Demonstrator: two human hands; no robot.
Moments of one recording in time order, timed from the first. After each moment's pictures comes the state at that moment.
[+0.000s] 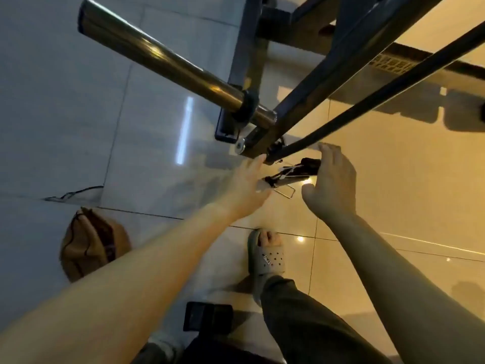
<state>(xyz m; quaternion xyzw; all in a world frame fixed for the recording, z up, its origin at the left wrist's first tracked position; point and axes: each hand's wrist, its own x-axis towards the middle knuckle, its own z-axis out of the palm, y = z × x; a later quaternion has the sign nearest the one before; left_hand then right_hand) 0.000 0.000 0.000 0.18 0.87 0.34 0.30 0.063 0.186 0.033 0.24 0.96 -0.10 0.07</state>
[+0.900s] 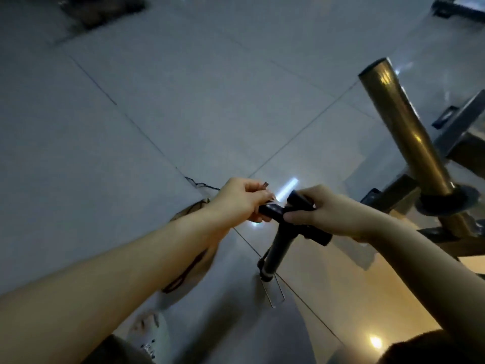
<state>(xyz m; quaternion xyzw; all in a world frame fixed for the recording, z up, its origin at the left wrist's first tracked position) 0.024 -0.280 0.017 -0.20 0.73 0.63 0.16 -0.041 -0.086 0.046 -0.22 0.82 -0.33 0.41</state>
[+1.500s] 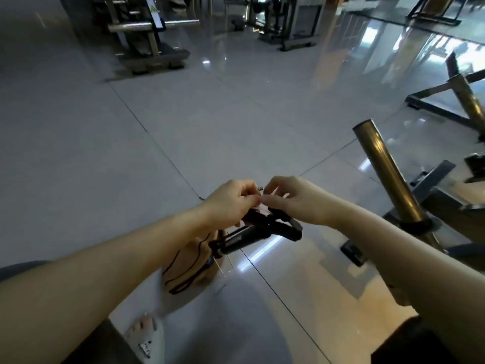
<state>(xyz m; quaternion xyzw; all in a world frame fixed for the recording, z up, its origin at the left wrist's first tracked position) 0.116 -0.321 0.079 -0.07 0.85 0.52 0.05 0.036 -0.153 0.121 -0.35 0.88 -0.24 0.23</state>
